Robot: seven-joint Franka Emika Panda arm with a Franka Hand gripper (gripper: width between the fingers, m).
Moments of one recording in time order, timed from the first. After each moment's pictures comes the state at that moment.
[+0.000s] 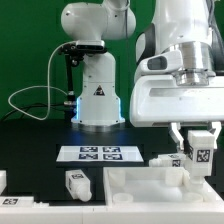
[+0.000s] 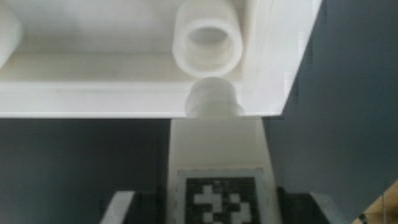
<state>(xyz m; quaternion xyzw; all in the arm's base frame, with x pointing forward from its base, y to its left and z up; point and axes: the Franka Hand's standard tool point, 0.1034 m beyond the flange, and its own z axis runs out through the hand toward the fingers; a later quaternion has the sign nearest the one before) 0.633 0.114 0.098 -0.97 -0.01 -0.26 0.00</state>
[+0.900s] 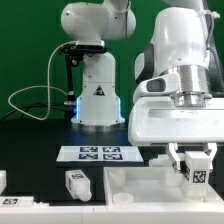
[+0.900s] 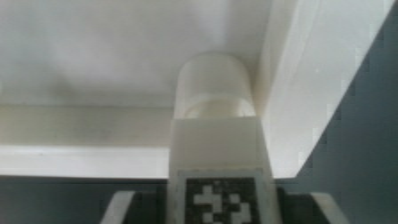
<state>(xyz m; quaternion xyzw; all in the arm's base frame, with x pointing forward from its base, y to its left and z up) 0.630 0.113 0.068 -0.96 -0.01 -0.28 0.00</state>
